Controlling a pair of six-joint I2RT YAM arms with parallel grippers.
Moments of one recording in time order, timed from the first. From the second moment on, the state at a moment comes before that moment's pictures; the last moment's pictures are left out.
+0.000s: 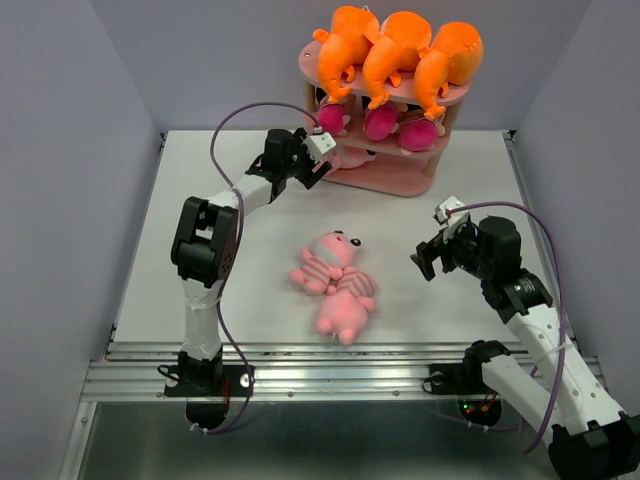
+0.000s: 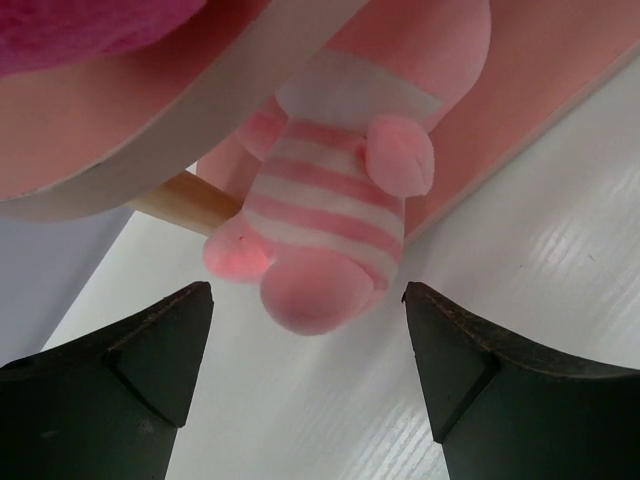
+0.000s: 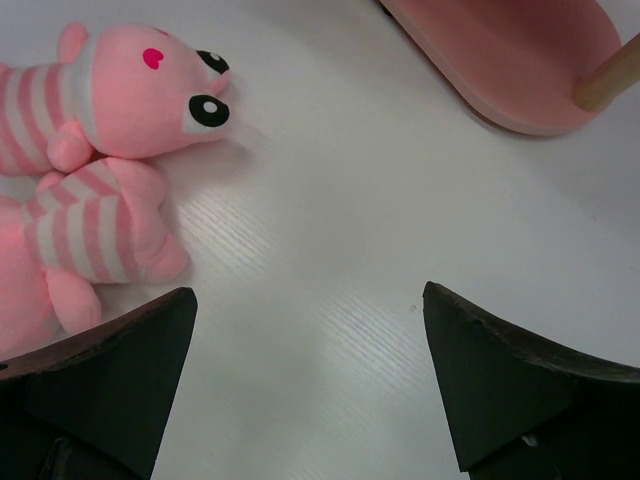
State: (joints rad) left arm -0.37 2.08 1.52 0.18 0.33 0.56; right arm 0.25 0.74 0.69 -0.38 -0.34 -0.26
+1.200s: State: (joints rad) left arm -0.36 2.21 1.71 -0.02 0.40 0.46; right arm 0.25 0.75 0.69 -0.38 -0.34 -0.26
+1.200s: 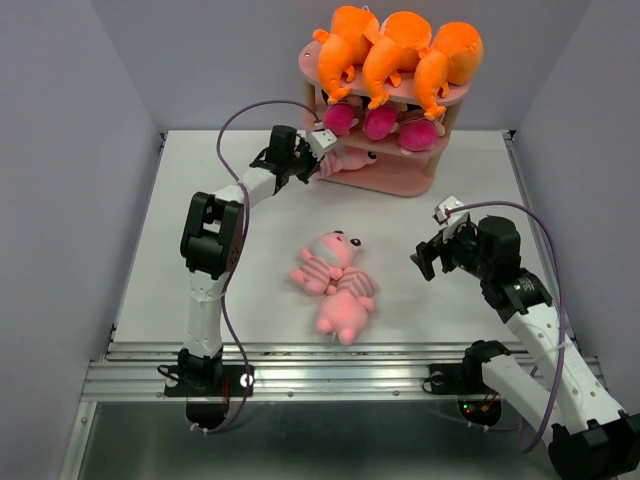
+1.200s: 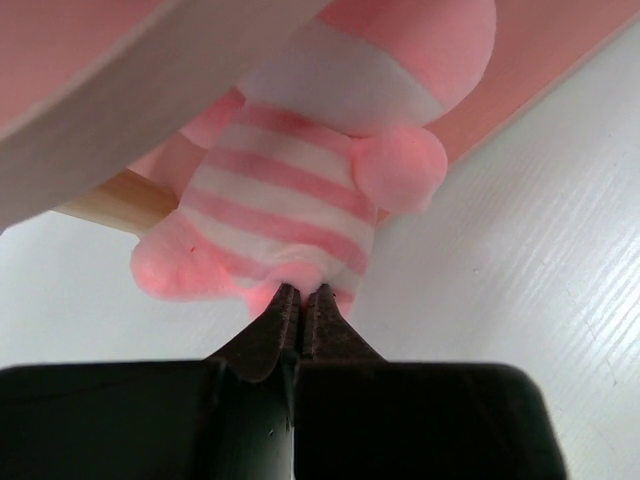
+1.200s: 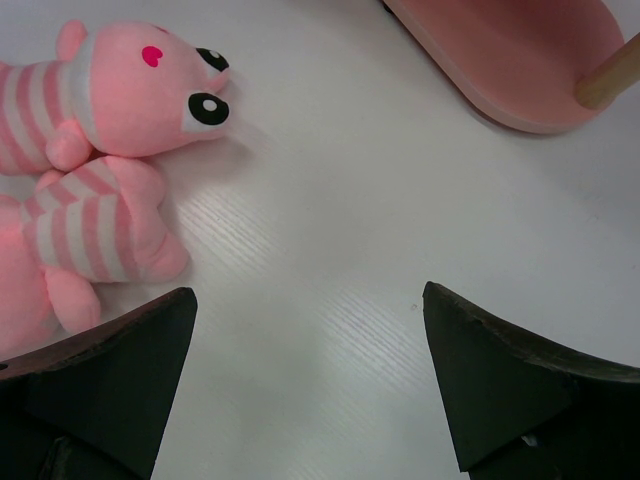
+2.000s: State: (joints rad) left arm -0.33 2.02 1.31 0.41 0.29 -0.07; right arm 0.25 0.74 0.69 -0.38 -0.34 -0.26
